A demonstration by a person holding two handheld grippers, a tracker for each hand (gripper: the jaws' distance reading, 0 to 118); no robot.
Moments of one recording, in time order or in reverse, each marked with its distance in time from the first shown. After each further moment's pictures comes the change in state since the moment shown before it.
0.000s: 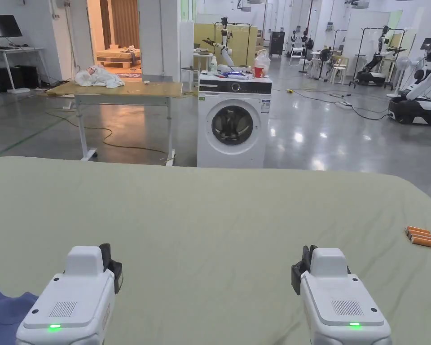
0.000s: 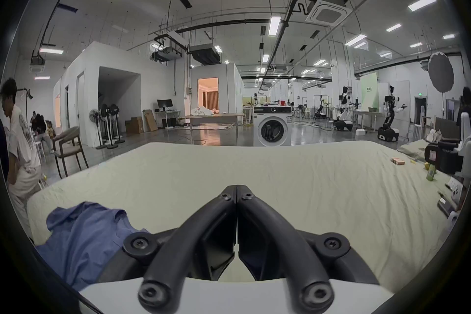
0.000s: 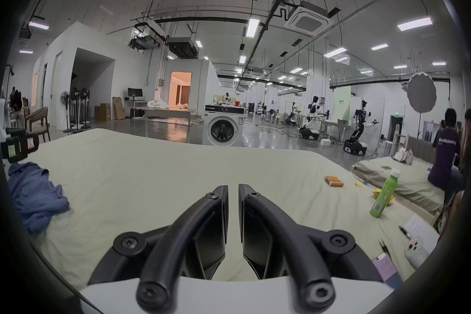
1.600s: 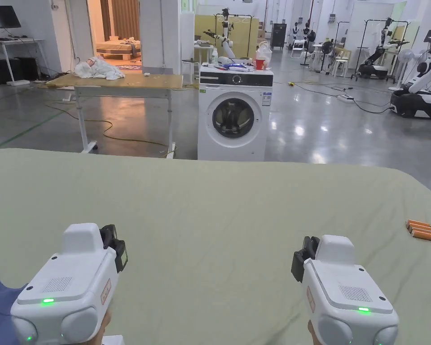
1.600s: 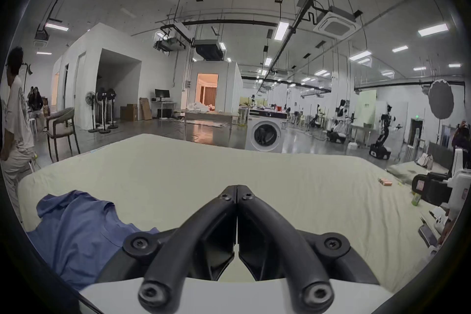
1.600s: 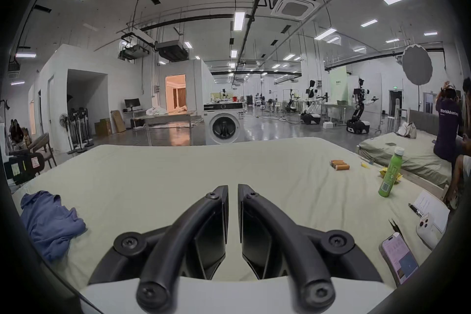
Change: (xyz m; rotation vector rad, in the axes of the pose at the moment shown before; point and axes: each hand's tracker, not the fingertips) left arm 0.001 0.028 0.003 -0.017 -0.036 0.113; right arm 0.001 0.012 0.005 -0.039 0.011 -0.142
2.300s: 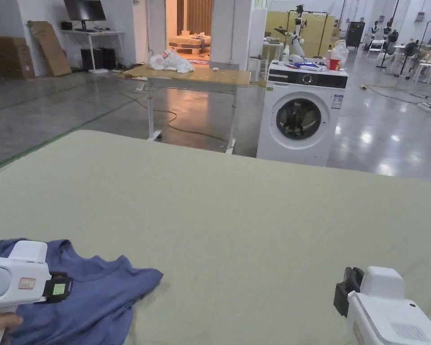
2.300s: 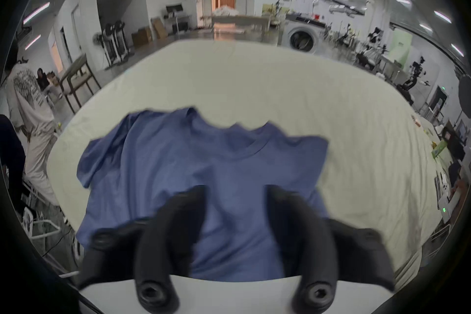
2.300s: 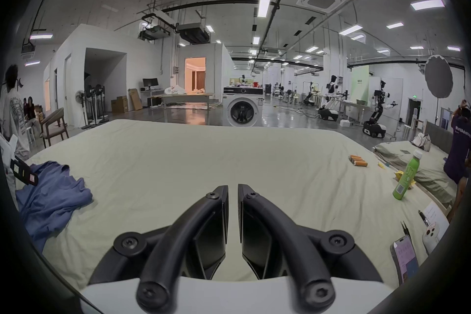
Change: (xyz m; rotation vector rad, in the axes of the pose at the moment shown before) left arm -0.221 -0.032 0.006 -0.693 0.138 0.004; right arm -0.029 -0.025 -0.007 -0.088 0.114 0.104
